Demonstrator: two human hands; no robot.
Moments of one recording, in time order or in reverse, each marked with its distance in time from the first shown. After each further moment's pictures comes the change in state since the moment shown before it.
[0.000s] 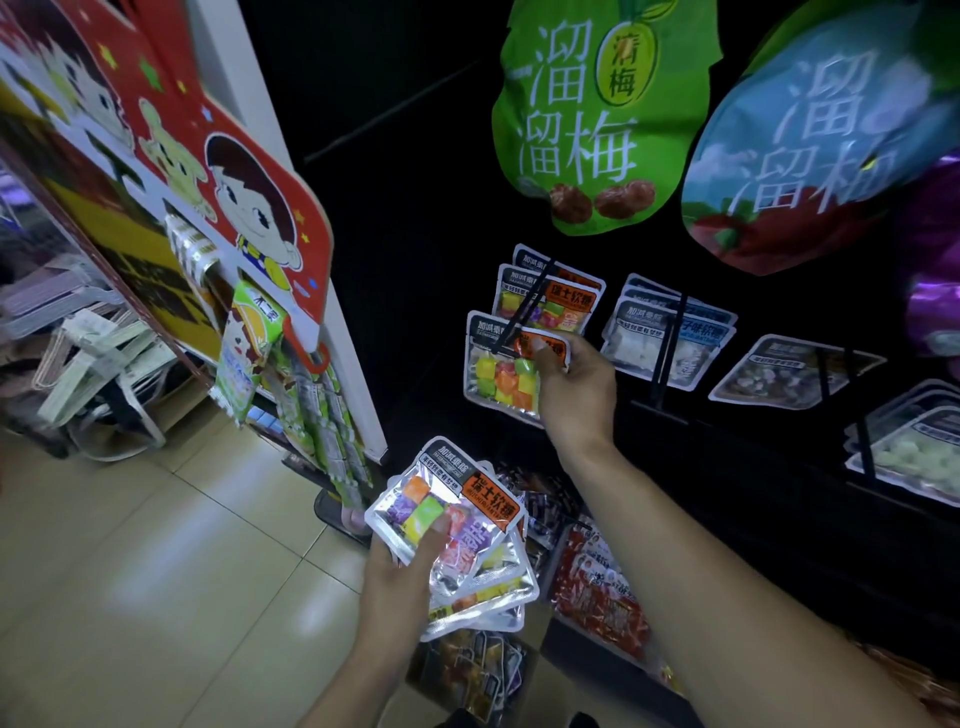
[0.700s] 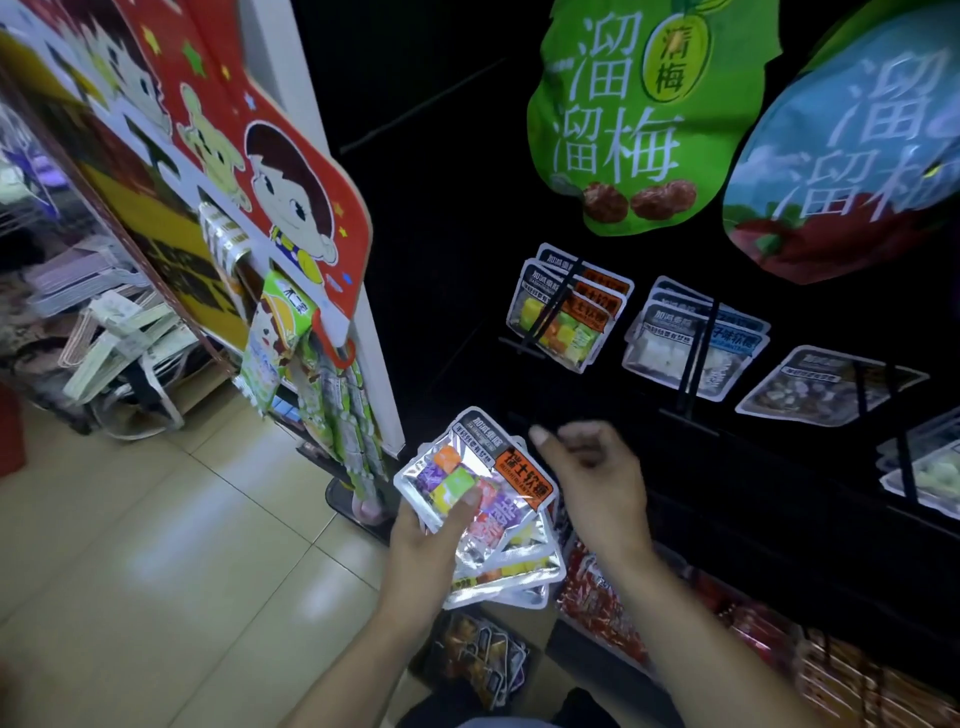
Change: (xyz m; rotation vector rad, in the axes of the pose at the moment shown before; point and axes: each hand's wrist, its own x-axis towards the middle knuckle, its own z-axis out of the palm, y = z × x) left_hand 0.007 0.019 0.016 -0.013 -0.076 0.038; right_hand -0.068 0.026 -0.031 -0.123 -0.095 0.208
